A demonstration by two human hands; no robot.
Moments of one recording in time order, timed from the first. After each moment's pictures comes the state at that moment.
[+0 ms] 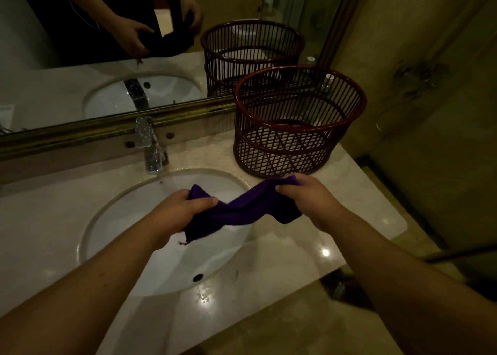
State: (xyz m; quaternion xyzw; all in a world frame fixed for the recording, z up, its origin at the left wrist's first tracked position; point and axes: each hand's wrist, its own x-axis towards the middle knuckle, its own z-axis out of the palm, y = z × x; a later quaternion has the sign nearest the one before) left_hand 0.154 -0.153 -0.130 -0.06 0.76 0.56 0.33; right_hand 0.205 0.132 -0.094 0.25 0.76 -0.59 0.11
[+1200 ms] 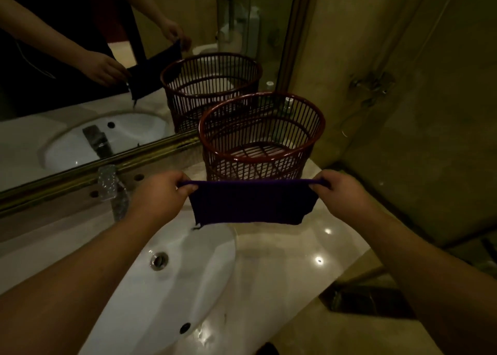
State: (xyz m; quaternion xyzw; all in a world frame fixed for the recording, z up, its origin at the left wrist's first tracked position) left_hand 0.057 -0.094 -0.075 0.16 0.95 0.26 0.01; right_hand 0.206 0.259 -0.060 0.21 0.93 -0.30 -0.05
